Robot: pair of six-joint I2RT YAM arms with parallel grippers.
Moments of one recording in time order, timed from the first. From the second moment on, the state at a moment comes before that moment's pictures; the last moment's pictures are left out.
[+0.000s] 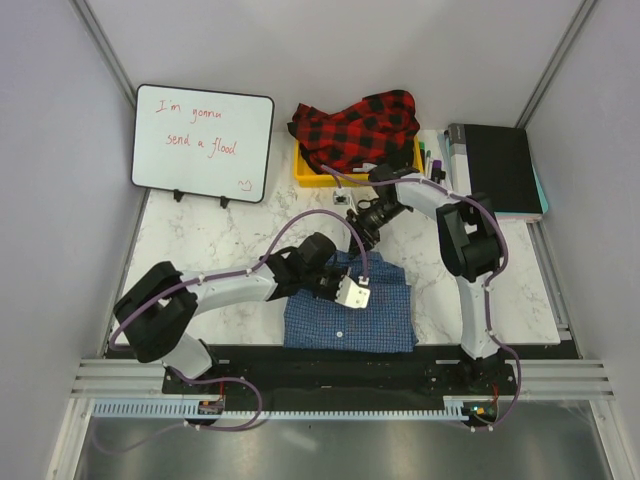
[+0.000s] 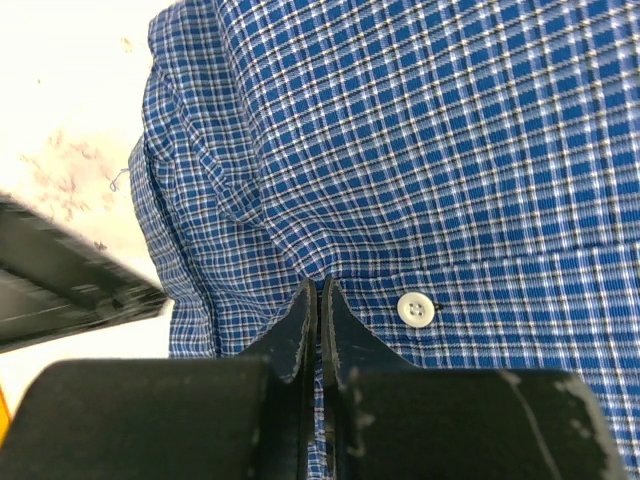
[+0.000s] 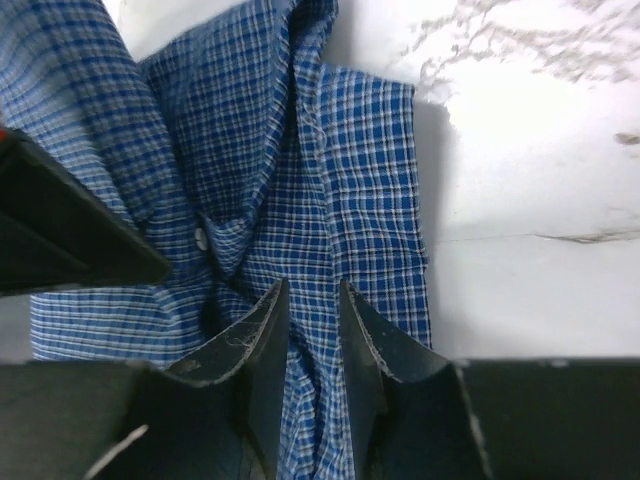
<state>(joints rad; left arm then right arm) -0.92 1.55 0.84 -0.11 0.37 0.97 0.39 2.16 1.63 -0.98 -0.95 -0.77</state>
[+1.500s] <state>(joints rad) -0.77 1.59 0.86 0.12 0.41 1.16 0.36 2.33 1.87 -1.18 -0.96 -0.80</state>
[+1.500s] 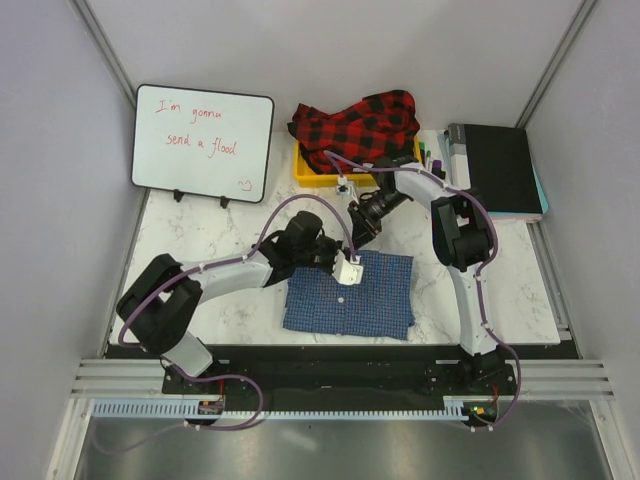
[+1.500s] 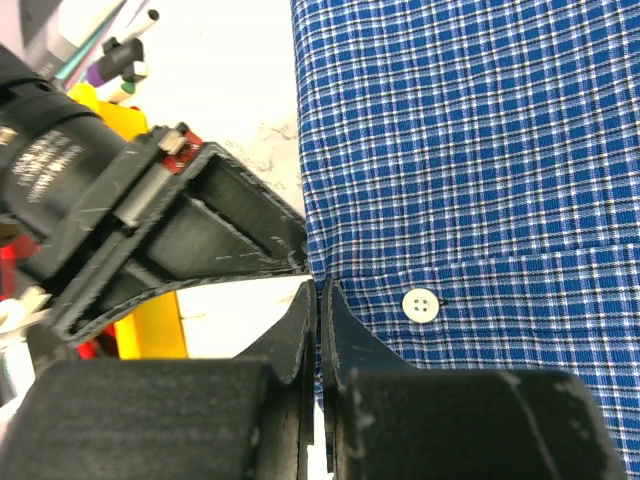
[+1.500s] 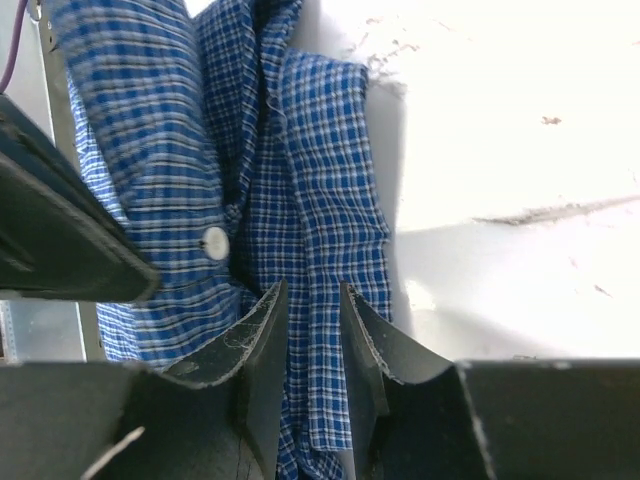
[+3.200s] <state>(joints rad) -0.31 1.83 1.39 -0.67 0.63 0.45 0.11 1.90 1.39 -1.10 -0.75 -0.55</state>
